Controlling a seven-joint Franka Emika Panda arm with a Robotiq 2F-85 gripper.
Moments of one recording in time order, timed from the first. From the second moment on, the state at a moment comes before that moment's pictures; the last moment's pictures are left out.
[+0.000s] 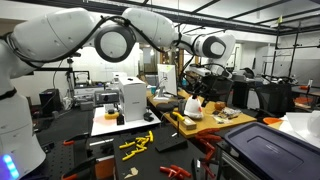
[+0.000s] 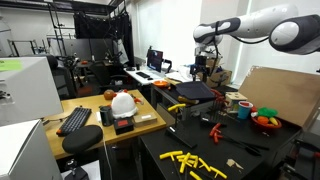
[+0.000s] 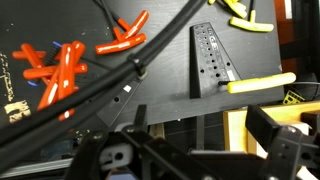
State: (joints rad) arm -0.31 1.14 0.12 -0.62 0.07 1.48 0.04
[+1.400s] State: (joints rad) arm -0.35 0.75 0.06 -1.36 0.04 2.04 -0.13
